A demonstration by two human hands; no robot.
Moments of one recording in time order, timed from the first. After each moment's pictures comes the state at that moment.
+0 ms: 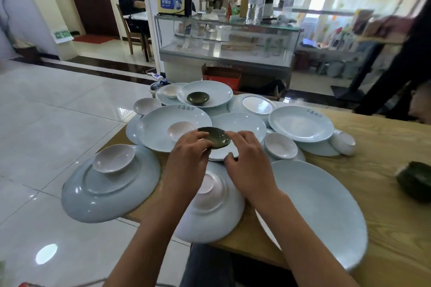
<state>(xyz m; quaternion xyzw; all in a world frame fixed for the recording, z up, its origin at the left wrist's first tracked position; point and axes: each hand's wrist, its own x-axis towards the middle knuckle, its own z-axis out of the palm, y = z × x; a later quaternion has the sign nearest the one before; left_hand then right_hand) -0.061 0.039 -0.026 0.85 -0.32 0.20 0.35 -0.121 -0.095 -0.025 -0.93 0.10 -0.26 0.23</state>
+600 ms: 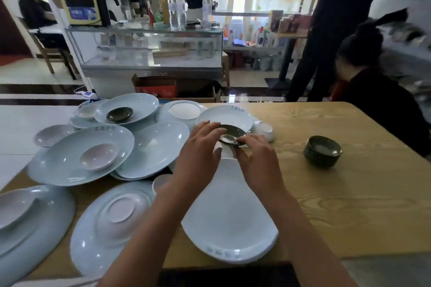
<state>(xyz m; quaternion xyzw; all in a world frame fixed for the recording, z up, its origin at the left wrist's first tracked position) -0.121 -0.124 0.008 0.80 -0.49 0.11 0.34 -0.215 -0.241 -0.025 -0.87 0.24 -0.37 0.24</state>
